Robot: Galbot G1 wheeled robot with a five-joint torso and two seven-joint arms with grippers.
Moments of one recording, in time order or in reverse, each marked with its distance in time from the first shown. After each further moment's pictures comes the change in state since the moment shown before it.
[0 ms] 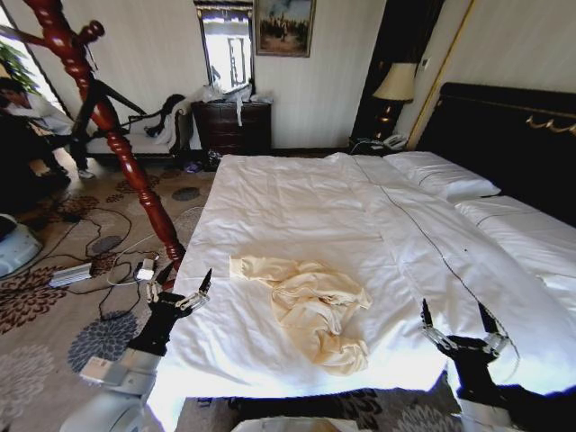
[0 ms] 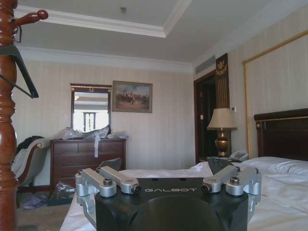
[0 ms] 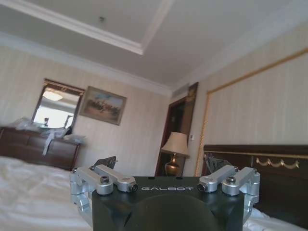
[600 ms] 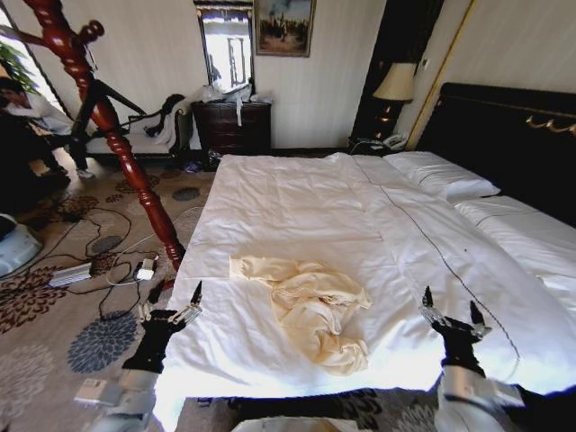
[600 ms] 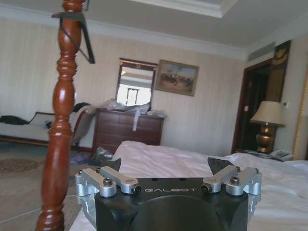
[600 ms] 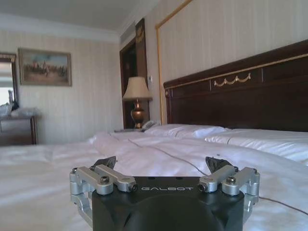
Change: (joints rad) left arm 0.097 -0.271 -0.022 0.024 0.016 0.020 0.015; right arm 0.242 -0.228 -0.117 -0.228 0.253 -0.278 0.279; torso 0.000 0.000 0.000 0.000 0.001
